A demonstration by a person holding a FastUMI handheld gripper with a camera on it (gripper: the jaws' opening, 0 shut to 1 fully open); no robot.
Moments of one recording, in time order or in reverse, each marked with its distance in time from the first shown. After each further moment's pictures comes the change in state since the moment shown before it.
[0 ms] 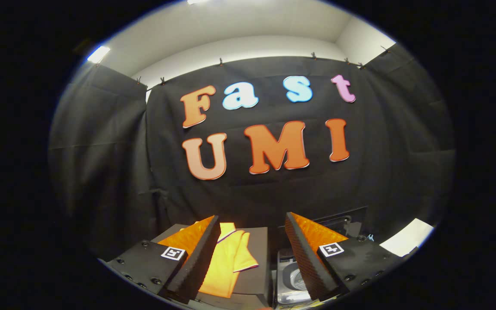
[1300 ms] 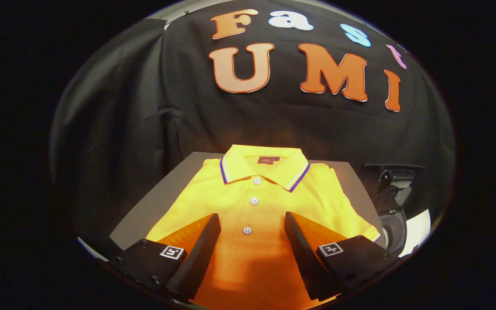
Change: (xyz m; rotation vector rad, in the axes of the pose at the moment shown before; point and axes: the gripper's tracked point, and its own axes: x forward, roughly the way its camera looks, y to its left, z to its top) arm 0.131 0.136 -0.201 -0.043 0.521 0.044
